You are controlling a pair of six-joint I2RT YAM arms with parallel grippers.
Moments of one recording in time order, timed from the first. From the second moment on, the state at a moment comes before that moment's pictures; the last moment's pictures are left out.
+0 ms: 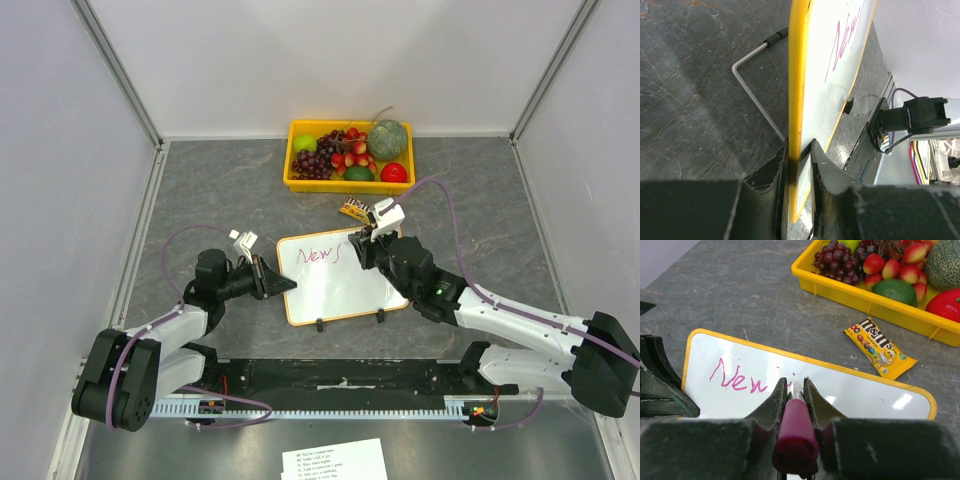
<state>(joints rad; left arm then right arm) -0.24 1.11 0.19 0.50 0.79 -0.60 0.93 1.10 0.67 0.24 0.40 0.18</state>
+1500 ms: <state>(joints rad) -0.24 1.11 0.19 0.50 0.79 -0.60 0.94 1.10 0.63 0.22 0.41 0.24</state>
